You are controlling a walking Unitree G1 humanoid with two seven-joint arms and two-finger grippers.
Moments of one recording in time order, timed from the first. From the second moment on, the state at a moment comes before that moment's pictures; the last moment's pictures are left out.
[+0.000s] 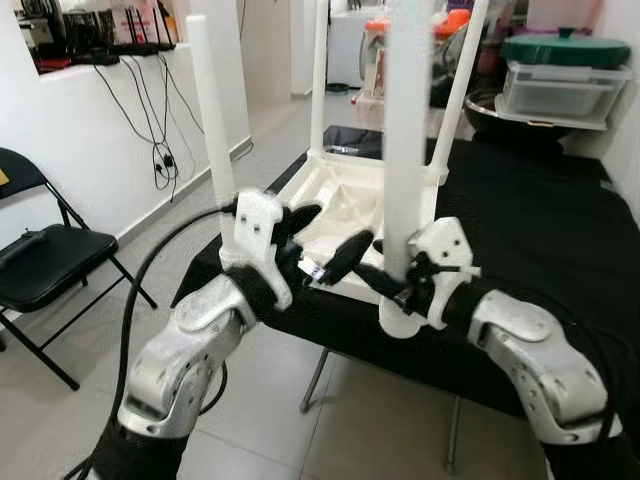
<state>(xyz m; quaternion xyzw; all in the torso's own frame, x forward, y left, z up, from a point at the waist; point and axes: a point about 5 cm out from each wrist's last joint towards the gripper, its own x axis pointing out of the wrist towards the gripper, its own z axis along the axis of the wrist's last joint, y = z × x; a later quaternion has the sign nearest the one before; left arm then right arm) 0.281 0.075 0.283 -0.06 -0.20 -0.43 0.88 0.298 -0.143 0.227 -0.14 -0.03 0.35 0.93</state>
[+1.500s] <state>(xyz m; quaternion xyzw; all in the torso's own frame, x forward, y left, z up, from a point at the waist) 0.284 0.068 0.346 -0.05 -0.25 -0.58 0.78 0.304 -0.128 0.223 -0.15 -0.03 0.36 0.92</state>
